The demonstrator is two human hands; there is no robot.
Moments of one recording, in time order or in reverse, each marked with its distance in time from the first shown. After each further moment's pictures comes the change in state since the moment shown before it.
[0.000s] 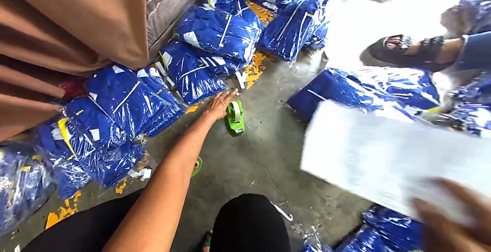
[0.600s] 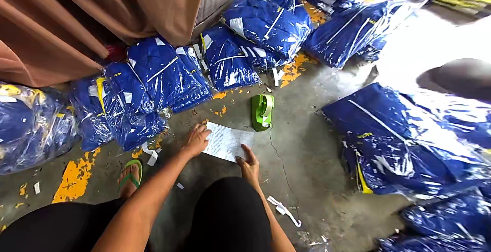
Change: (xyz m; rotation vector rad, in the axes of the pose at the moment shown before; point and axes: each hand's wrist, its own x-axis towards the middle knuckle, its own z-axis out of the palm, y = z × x) left_hand -0.252 -0.052 0.049 -0.041 -0.040 -0.355; right_hand -0.074 0.113 0.369 0.343 -0.313 0.280
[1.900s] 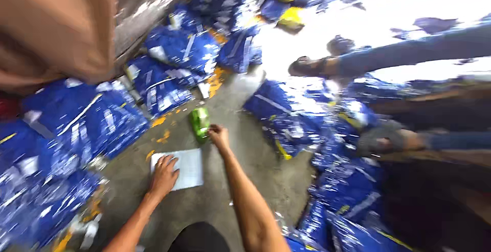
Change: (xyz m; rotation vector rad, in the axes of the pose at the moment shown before) left_hand 0.027 0.046 0.052 -0.092 0.140 0.168; right_hand 0.139 -0.093 -0.067 -0.318 0.101 0.229
